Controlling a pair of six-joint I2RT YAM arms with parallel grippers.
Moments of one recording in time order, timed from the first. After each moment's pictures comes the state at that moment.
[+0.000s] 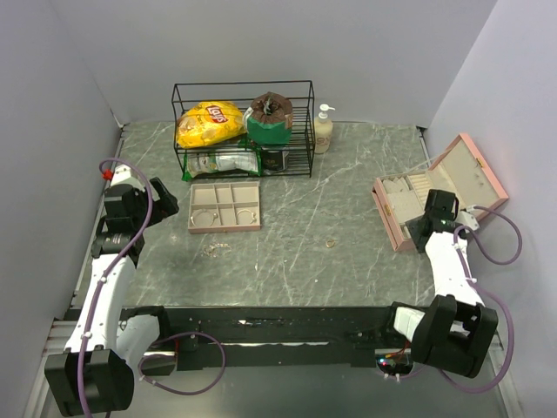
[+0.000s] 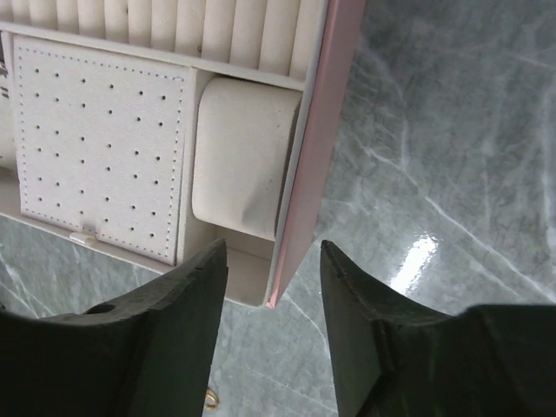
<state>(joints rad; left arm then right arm) 0.09 0.89 0.72 -0.31 0.04 -0.38 -0.31 1.10 0.74 -0.63 0.27 0.92</state>
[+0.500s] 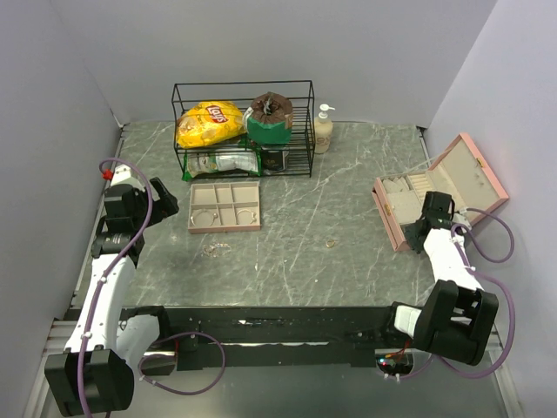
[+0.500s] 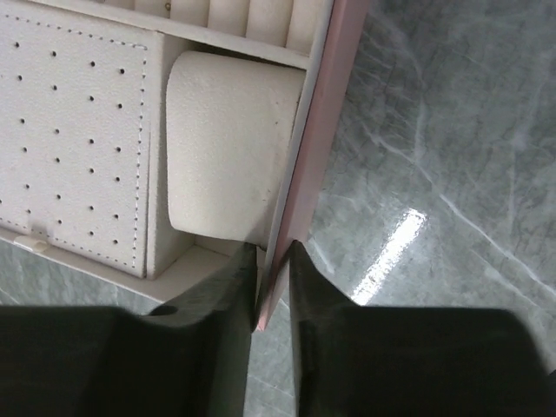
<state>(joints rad) 0.09 0.89 0.72 -0.31 0.04 -0.38 -0.31 1.18 0.70 -0.57 0.21 0.90</state>
